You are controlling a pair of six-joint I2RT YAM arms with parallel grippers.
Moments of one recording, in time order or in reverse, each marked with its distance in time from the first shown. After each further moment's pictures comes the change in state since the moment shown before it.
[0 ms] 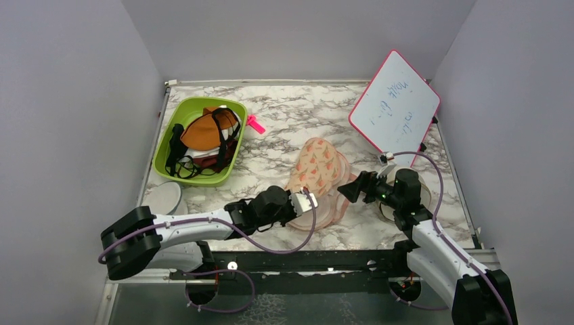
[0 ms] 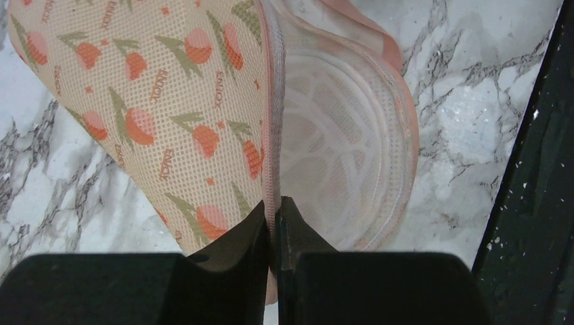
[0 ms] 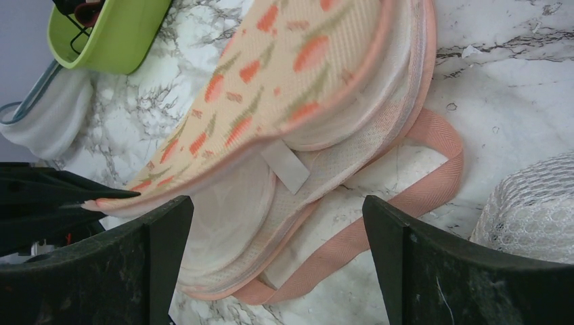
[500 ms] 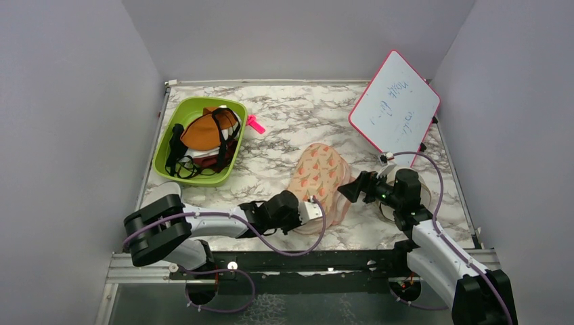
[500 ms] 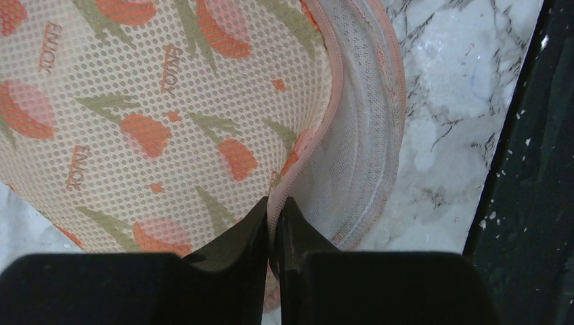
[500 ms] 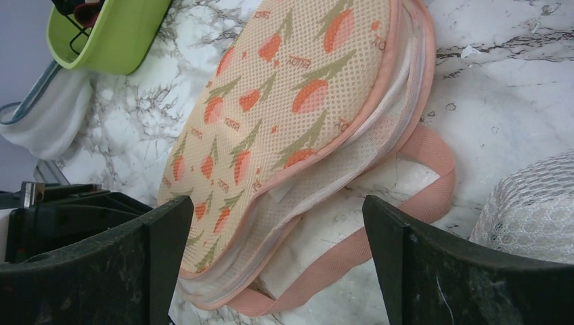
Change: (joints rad) left arm -0.028 0.215 0.002 0.019 0.077 -0.003; right arm 0.000 -0.004 0.000 0.000 0.002 0.000
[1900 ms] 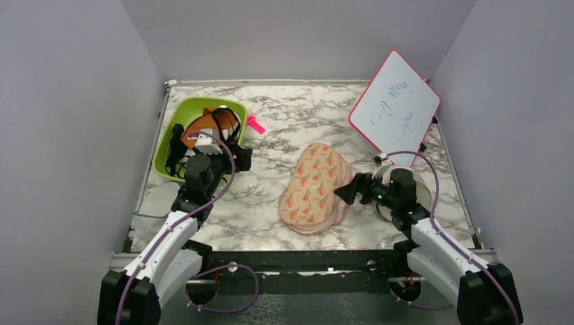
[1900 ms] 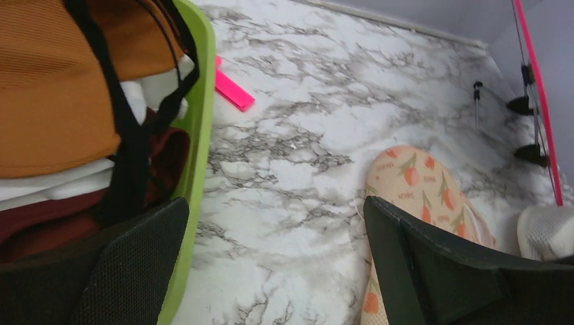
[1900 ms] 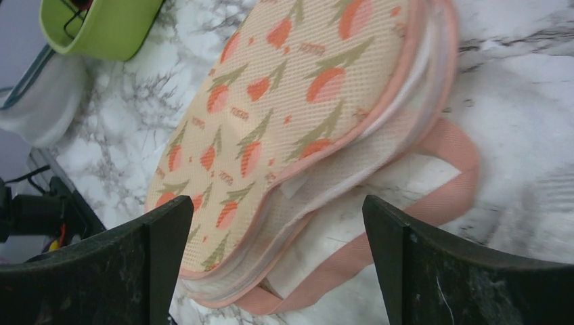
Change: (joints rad) left arm 0.795 -0.545 -0.093 0.096 -0.042 -0.604; right arm 0.026 0.007 0.001 0.002 0.012 -0.007
